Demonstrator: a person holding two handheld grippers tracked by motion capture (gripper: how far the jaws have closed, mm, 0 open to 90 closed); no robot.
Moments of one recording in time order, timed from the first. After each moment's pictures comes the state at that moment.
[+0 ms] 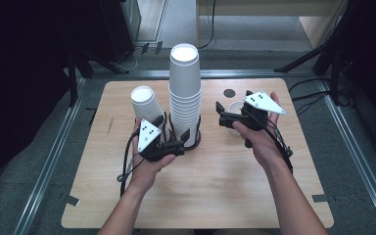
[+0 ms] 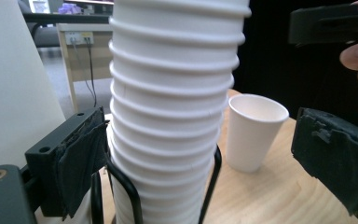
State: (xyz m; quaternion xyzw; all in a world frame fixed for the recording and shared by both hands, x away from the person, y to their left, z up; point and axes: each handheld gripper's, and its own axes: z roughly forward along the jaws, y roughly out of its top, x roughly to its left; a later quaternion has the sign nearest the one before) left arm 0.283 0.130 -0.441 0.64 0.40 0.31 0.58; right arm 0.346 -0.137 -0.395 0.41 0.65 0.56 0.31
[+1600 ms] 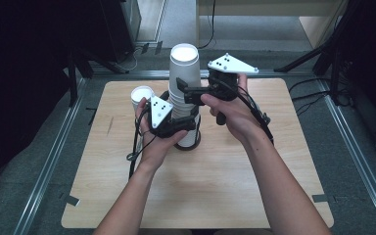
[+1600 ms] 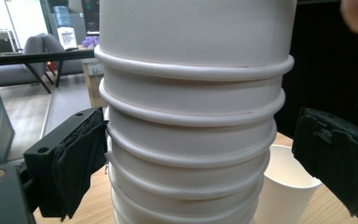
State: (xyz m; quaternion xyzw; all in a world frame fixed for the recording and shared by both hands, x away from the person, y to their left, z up) left arm 0.321 0.103 -0.402 0.62 0.39 0.37 0.57; right arm 0.358 -0.061 -0.308 0.33 0.69 0.61 0.23
